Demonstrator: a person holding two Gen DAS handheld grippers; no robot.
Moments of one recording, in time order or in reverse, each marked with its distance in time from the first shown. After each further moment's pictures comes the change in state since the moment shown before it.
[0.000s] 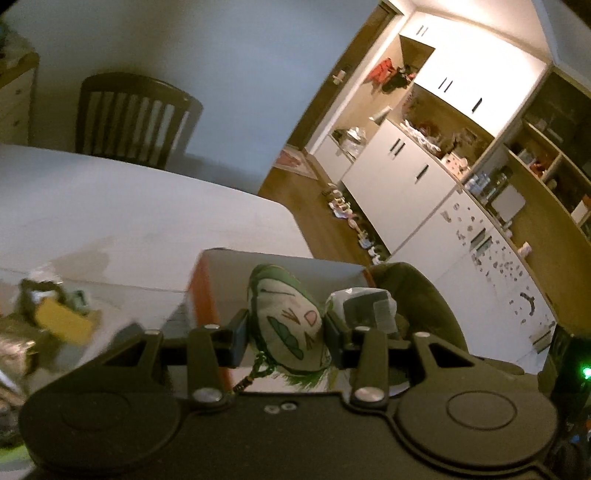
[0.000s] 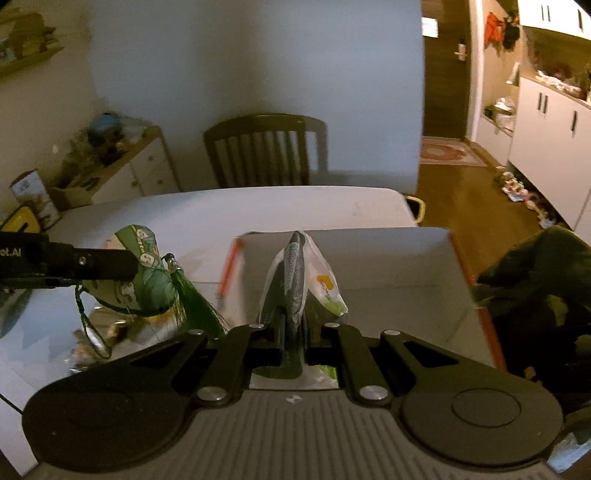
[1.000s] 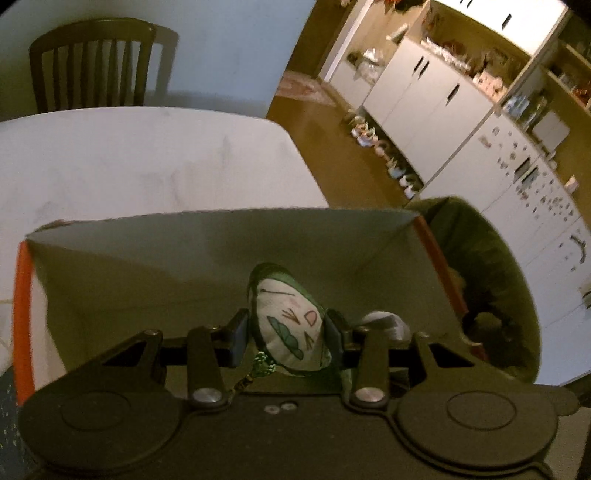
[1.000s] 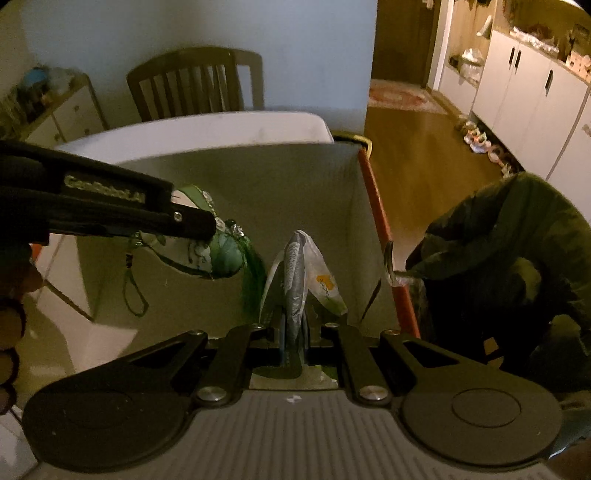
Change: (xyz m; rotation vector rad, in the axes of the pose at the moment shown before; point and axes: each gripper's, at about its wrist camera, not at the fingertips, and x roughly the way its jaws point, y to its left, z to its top) left arm 0.209 -0.038 -0.005 0.087 0.240 0.114; right arm 0.115 -0.107 -0.016 0.014 0.206 -0.141
